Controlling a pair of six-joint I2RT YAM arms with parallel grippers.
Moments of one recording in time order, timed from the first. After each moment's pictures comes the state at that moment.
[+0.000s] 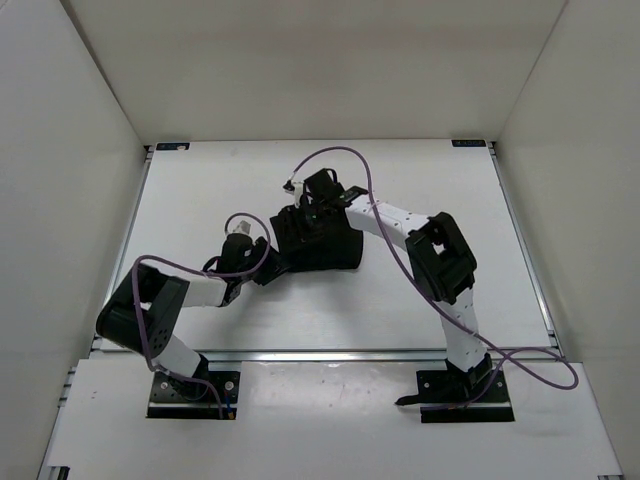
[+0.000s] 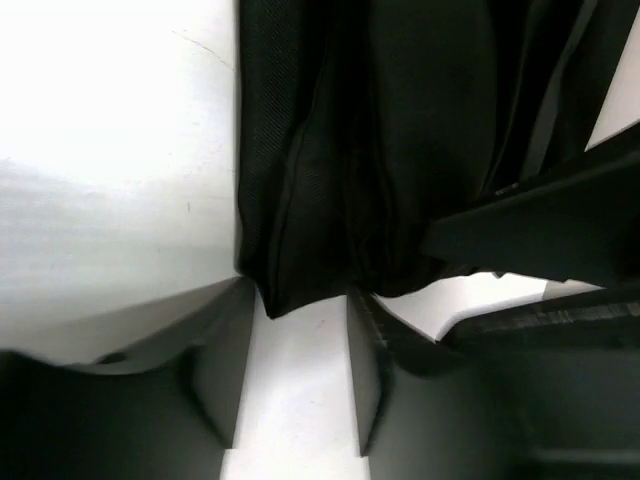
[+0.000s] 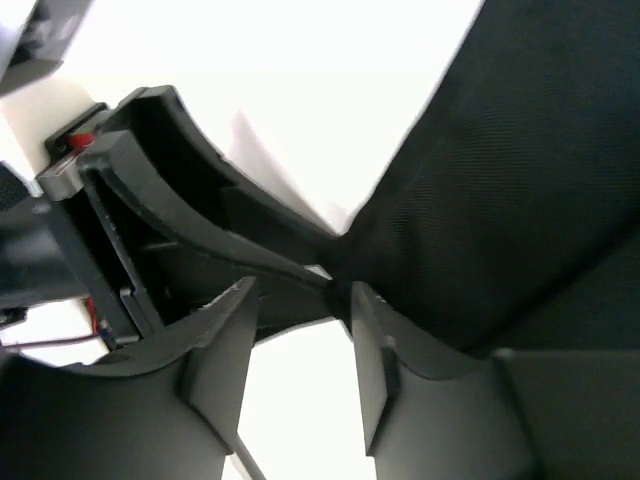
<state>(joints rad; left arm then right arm) -0.39 1.57 0.46 0.46 0.20 -0.99 0.69 2.14 1.68 -0.45 -0.56 0.32</state>
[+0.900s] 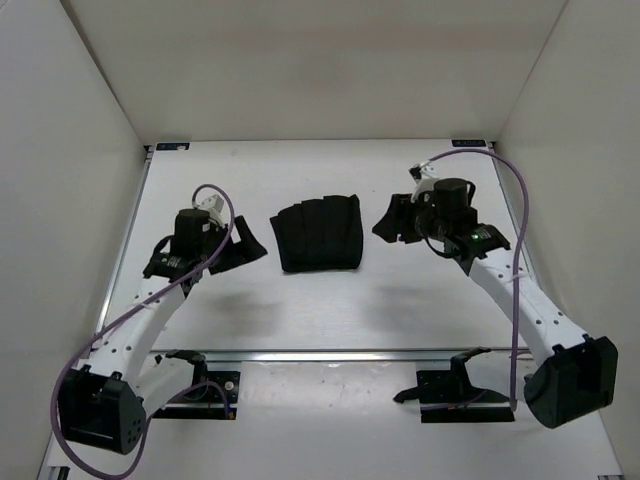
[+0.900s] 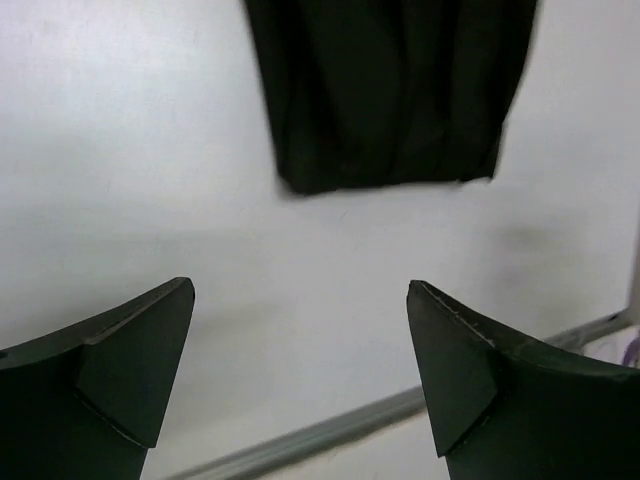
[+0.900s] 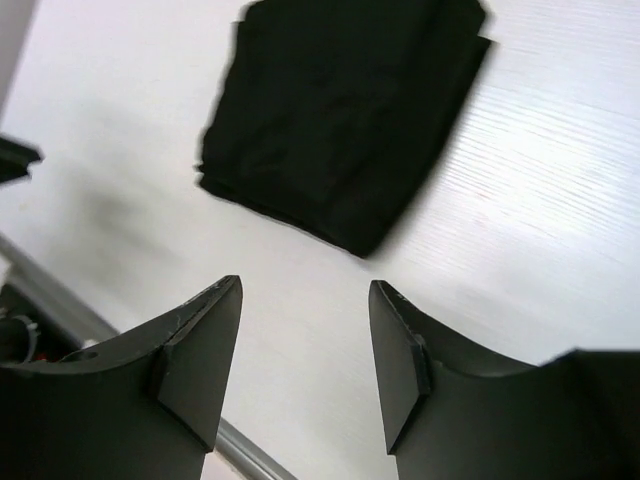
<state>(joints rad) -0.21 1.01 0.77 -0.44 0.24 -0.56 0.35 1.17 0.99 -0.35 -0.36 0.30</state>
